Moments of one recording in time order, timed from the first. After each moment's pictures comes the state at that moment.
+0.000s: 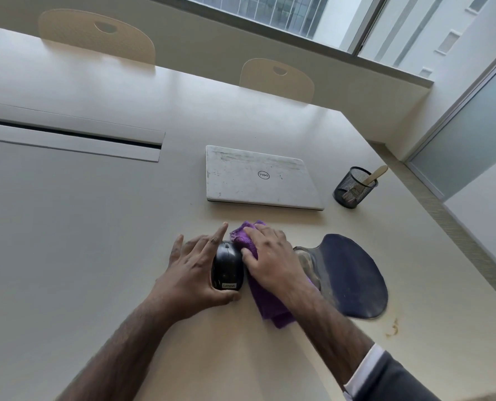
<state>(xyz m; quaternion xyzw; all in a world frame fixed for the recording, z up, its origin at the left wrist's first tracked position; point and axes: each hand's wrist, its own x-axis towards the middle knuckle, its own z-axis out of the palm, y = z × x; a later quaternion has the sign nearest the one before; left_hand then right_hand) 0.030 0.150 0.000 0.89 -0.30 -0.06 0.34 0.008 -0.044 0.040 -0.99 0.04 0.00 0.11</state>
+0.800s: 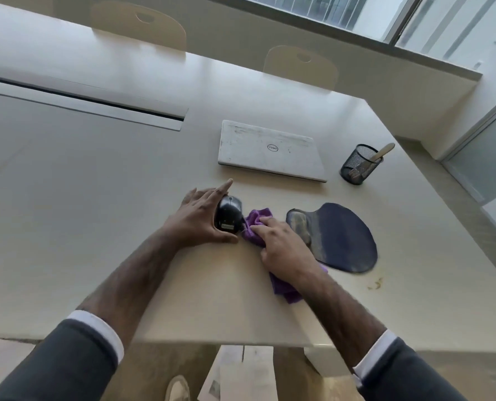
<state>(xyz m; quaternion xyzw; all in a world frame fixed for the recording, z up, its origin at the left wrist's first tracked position) 0.024 0.150 0.000 0.90 -0.29 -0.03 0.32 -0.081 -0.057 0.055 -0.99 -0.06 0.06 0.10</state>
